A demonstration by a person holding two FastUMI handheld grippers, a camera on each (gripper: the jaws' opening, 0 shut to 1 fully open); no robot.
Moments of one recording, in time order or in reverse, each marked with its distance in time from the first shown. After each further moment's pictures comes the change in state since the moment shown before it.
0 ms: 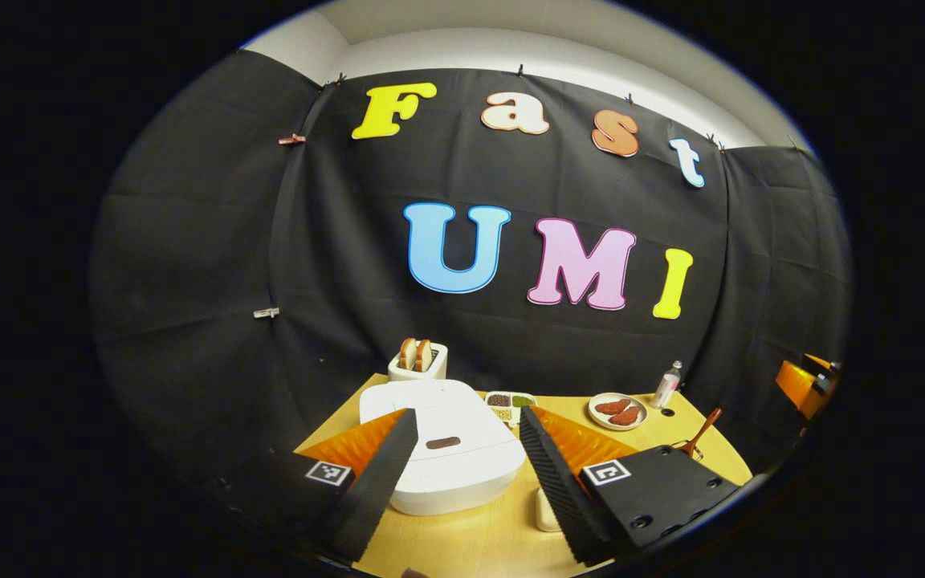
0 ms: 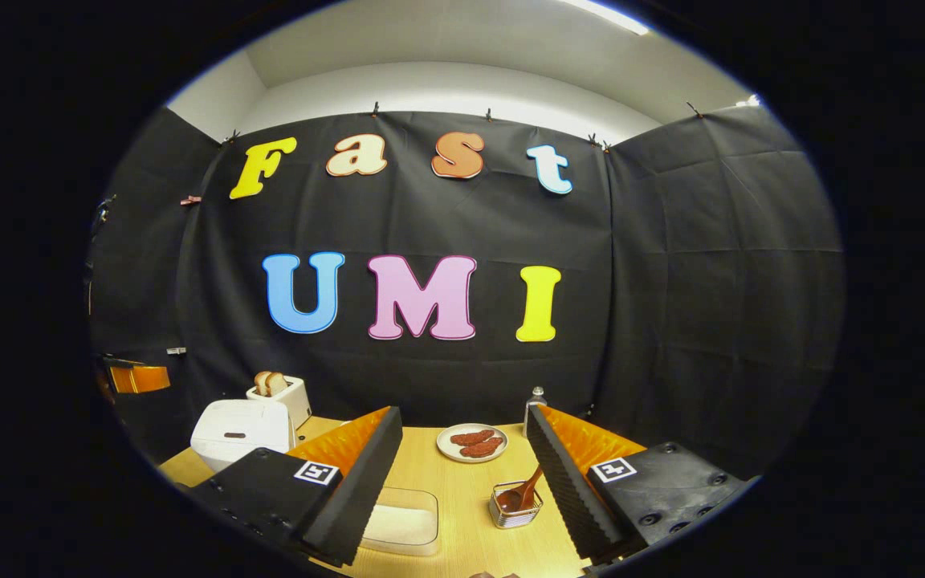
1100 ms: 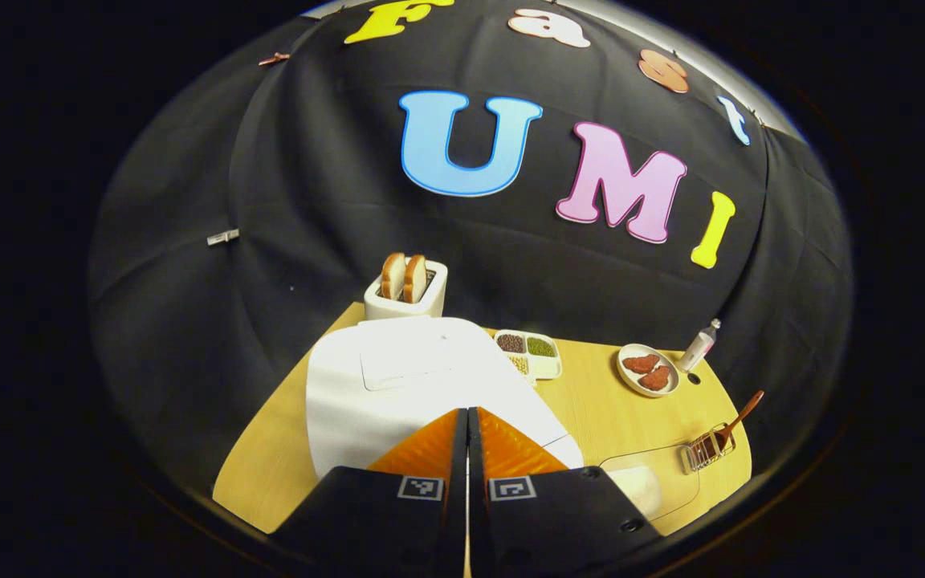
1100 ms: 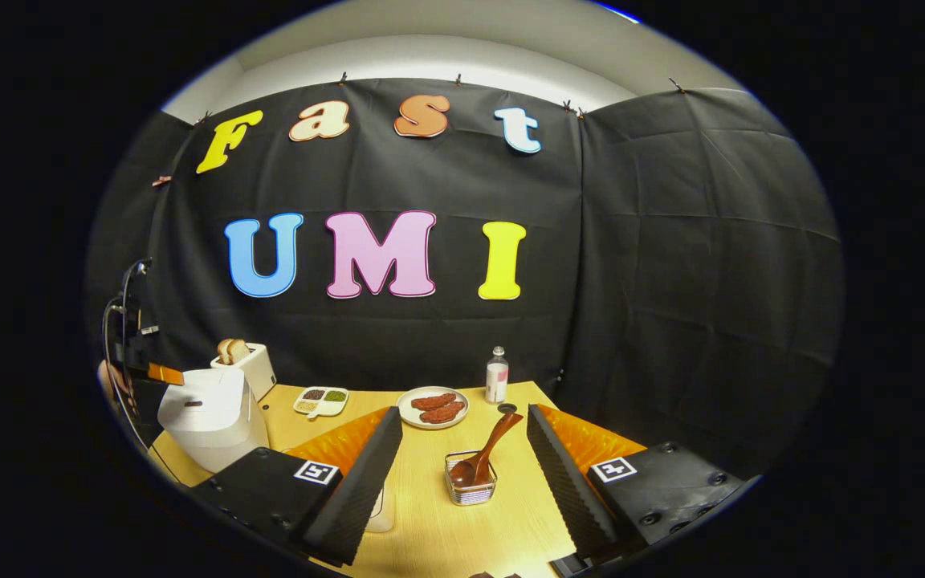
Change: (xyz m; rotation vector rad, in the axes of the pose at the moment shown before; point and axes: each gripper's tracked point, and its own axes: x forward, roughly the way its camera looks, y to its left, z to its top) left arm 0.166 0.034 -0.109 -0.048 0.351 -0.014; right arm 0.003 -0.067 -0.048 -0.003 0.142 -0.090
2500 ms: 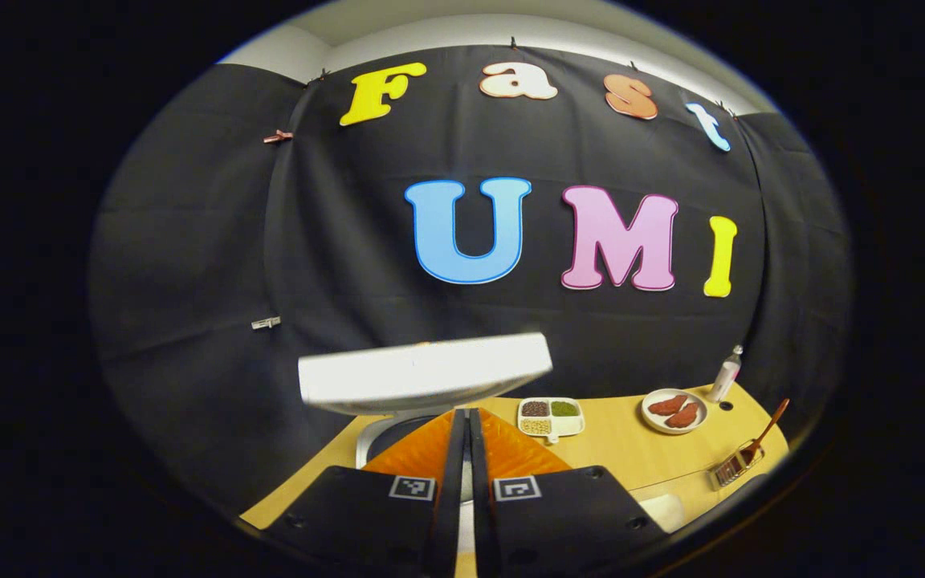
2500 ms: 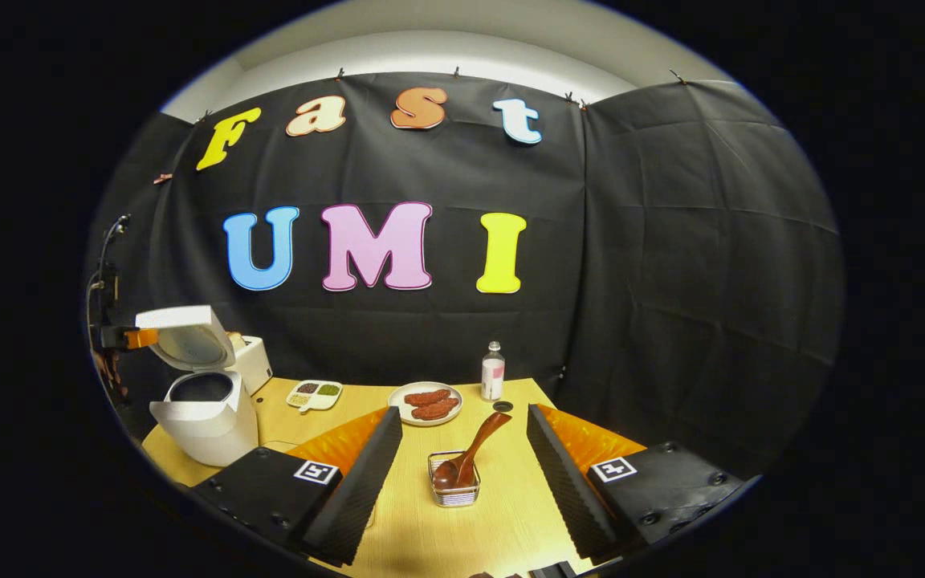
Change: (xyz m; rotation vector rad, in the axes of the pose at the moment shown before) left arm -0.090 -0.045 0.061 0.100 -0.360 0.133; right arm 0.030 -0.030 -0.012 0.007 0.025 0.040
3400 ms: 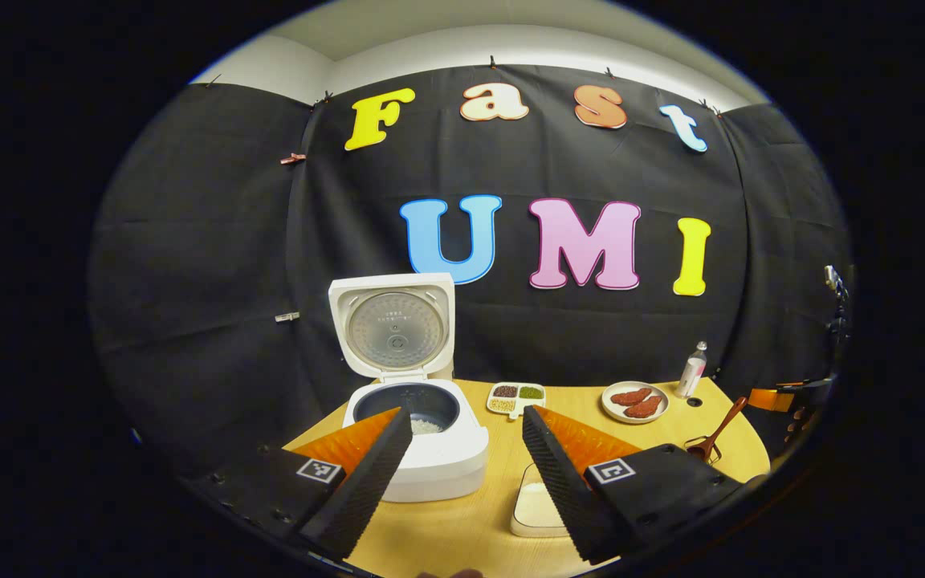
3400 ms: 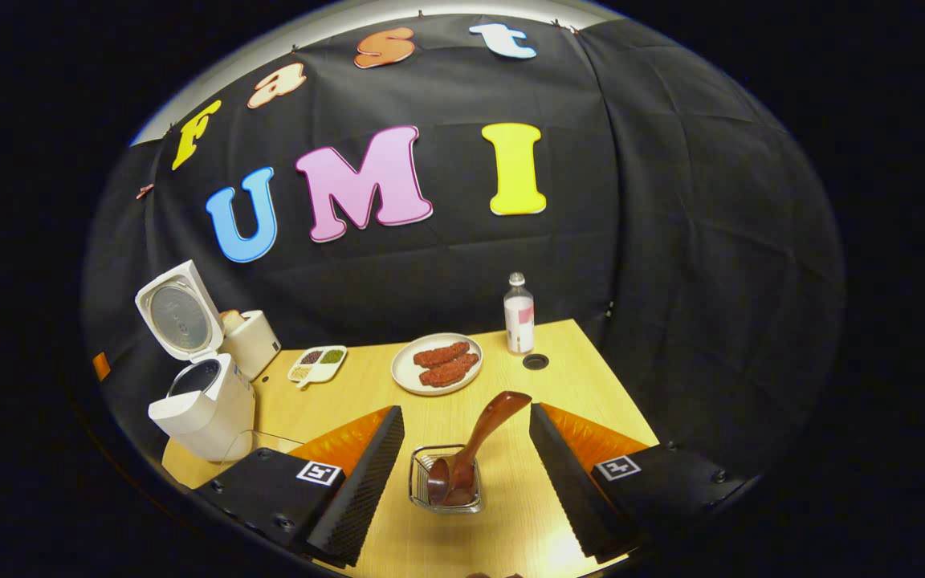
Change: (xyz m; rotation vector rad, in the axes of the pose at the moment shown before) left arm -0.118 -0.092 -0.030 0.040 0.024 0.100; right arm 0.142 -0.031 -0.100 0.121 0.291 0.156
